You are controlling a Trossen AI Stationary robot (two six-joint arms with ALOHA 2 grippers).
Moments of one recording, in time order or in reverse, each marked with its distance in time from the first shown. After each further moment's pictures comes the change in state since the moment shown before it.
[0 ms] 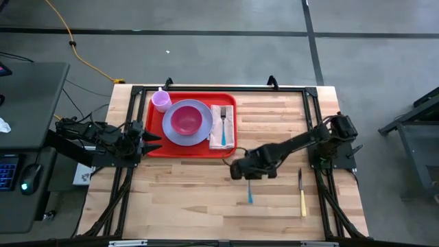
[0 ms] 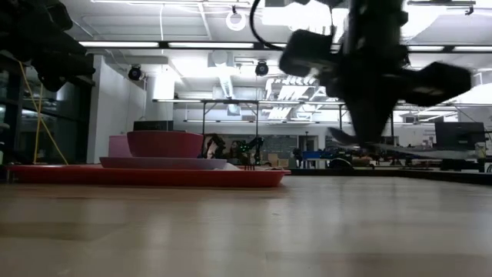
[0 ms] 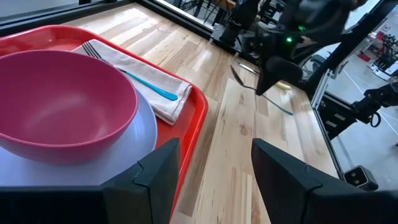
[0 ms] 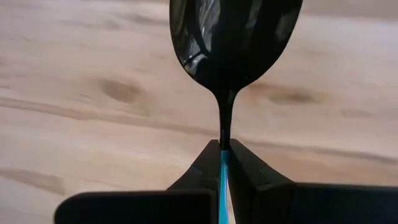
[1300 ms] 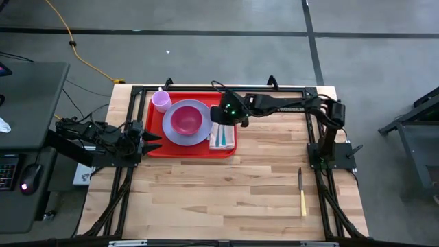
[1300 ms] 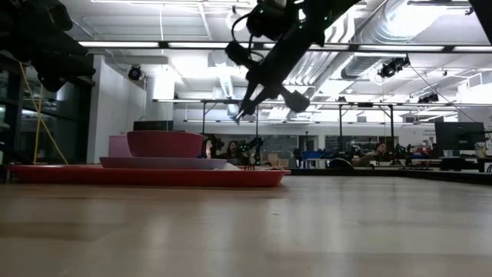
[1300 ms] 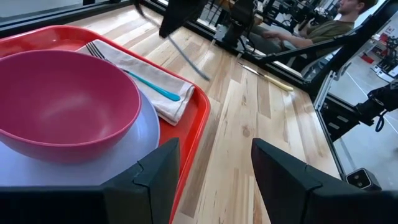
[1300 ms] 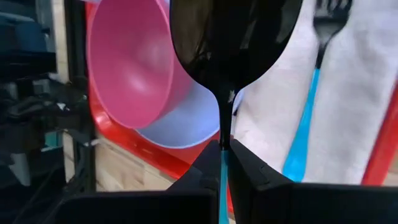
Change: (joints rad) left arm 0.000 0.000 0.000 -0.003 -0.012 -0.006; right arm -0.529 0.059 0.219 0.292 -0.008 -0.533
